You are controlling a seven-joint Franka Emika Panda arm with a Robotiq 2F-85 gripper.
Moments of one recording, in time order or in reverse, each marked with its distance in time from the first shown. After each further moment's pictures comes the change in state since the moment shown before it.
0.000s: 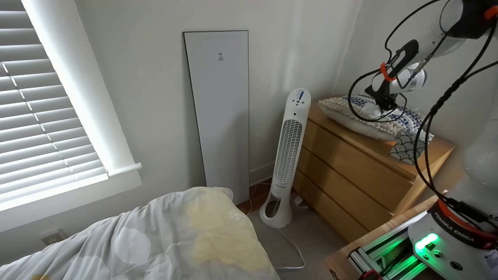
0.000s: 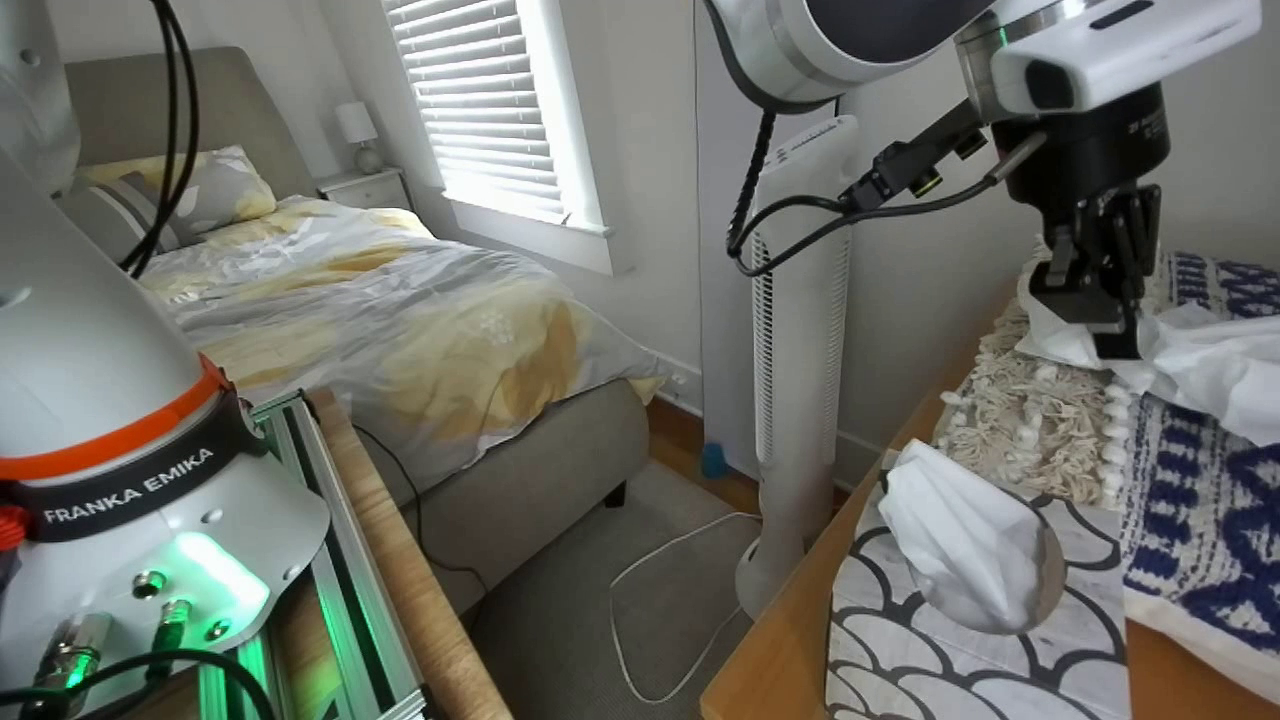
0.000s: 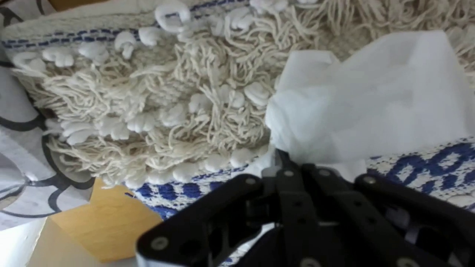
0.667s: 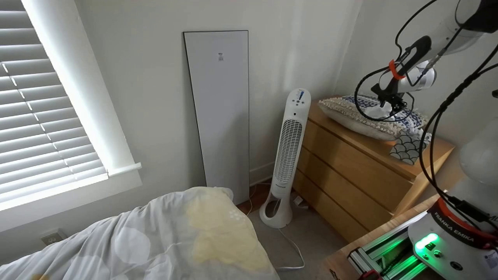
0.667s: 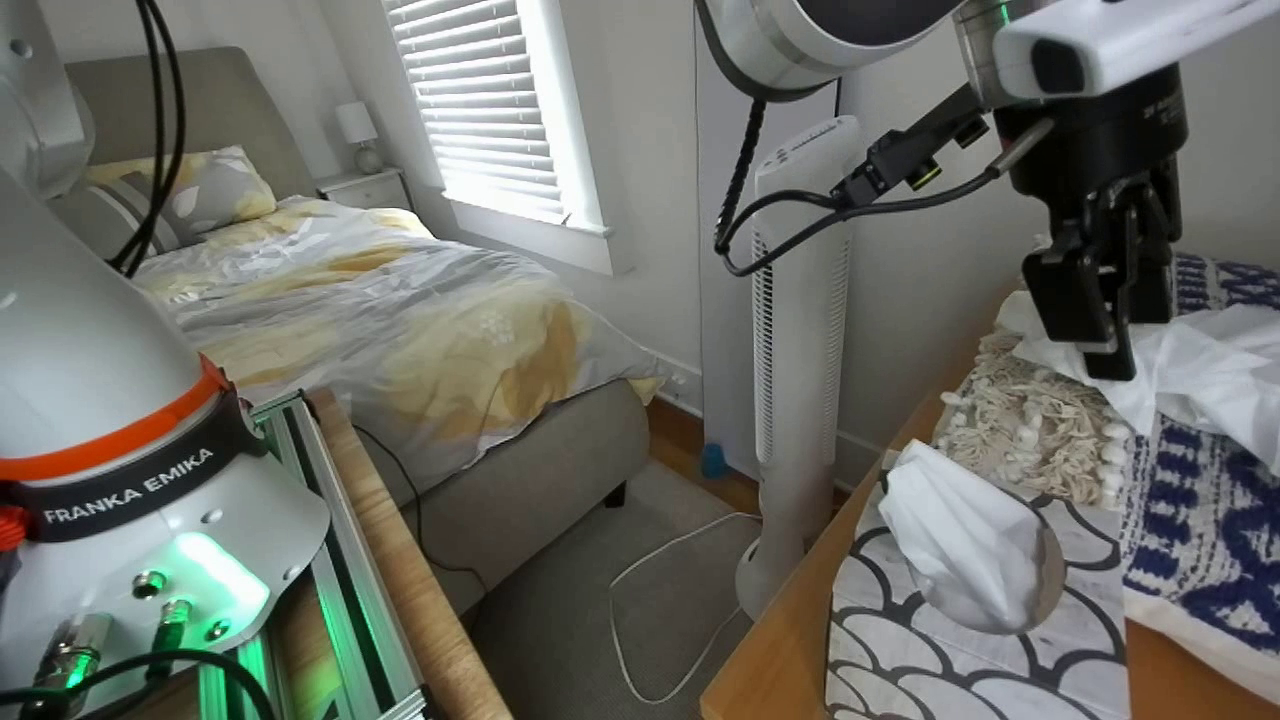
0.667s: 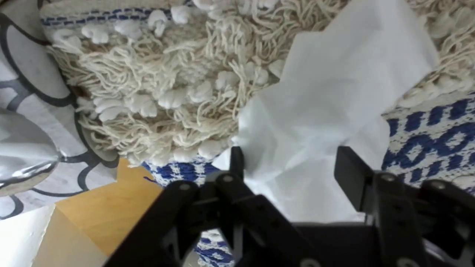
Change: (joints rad) arm -0.081 -0.064 0.051 -0.055 -0.042 0.032 -0.006
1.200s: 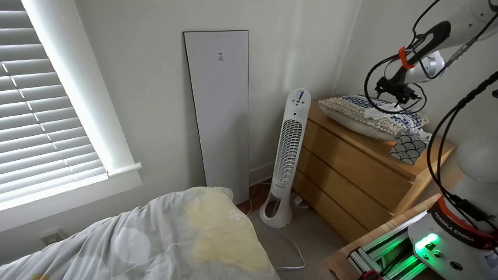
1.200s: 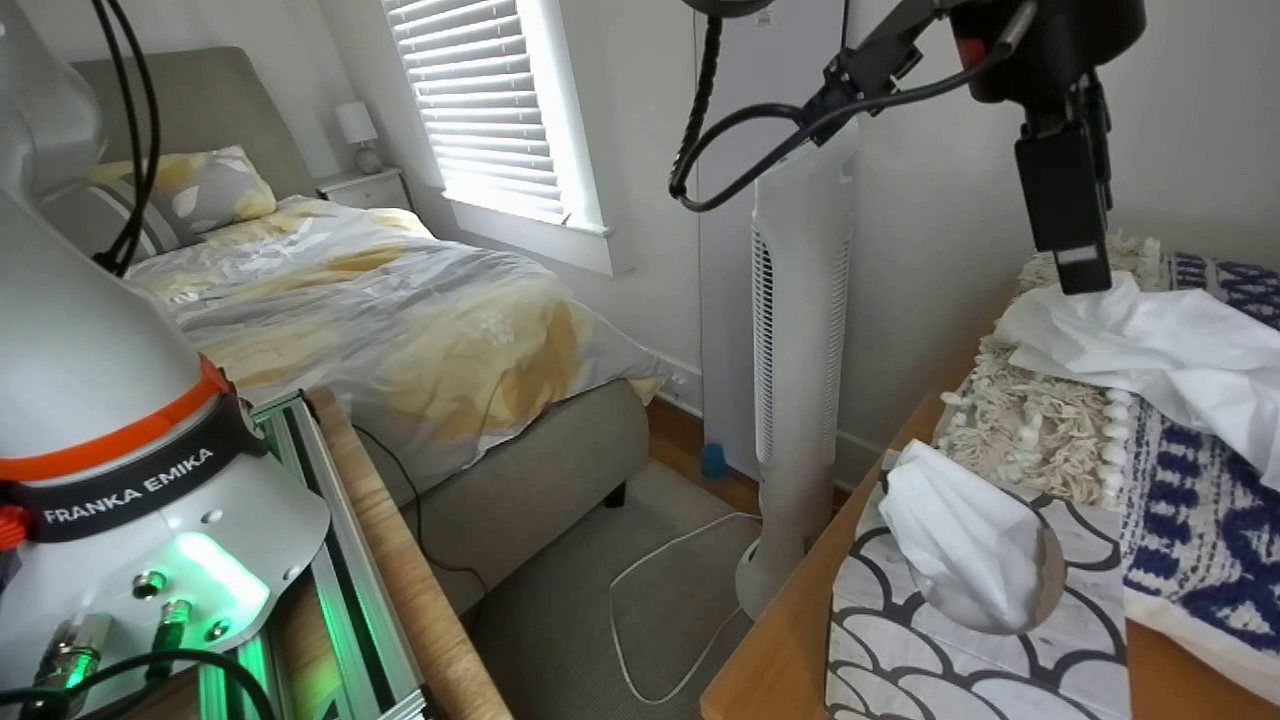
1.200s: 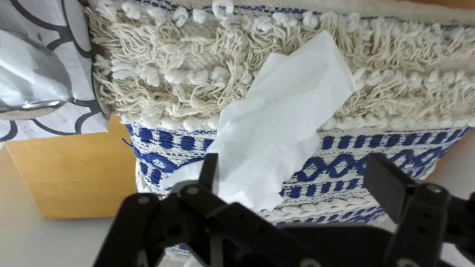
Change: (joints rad) arm -0.087 -0.174 0.114 -0.089 -0.022 -0.022 -0.280
